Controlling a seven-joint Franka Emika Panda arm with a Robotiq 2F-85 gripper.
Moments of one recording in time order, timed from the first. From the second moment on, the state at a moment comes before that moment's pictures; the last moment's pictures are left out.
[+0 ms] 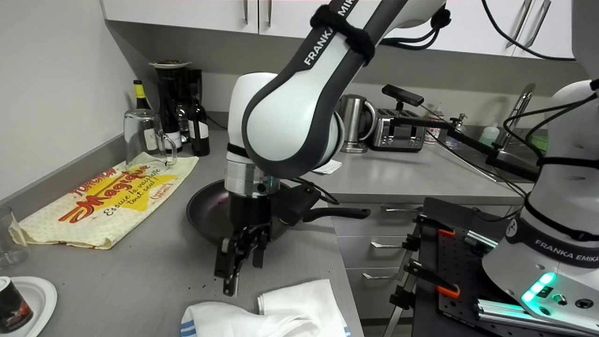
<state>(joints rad) 0.21 0.46 0.27 -2.19 0.37 2.67 -0.02</state>
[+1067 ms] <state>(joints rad) 0.21 0.64 0.33 -2.09 0.37 2.72 0.02</state>
